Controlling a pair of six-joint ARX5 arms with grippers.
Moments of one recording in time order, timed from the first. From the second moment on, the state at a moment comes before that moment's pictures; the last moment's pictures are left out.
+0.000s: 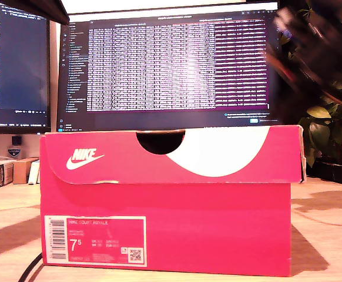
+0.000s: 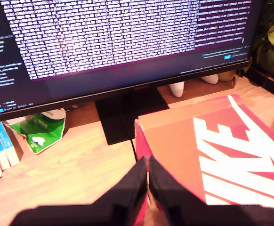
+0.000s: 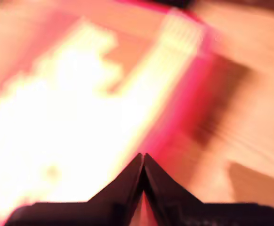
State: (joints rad) left arm -0.48 1.03 0.95 -0.31 -0.01 -0.07; right arm 0.25 1.44 1.00 -0.33 -0.45 -0.02
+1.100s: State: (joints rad) left arm -0.43 0.95 0.95 -0.35 0.10 -0.03; right arm 0.35 1.34 1.01 -0.25 -0.22 -0.10
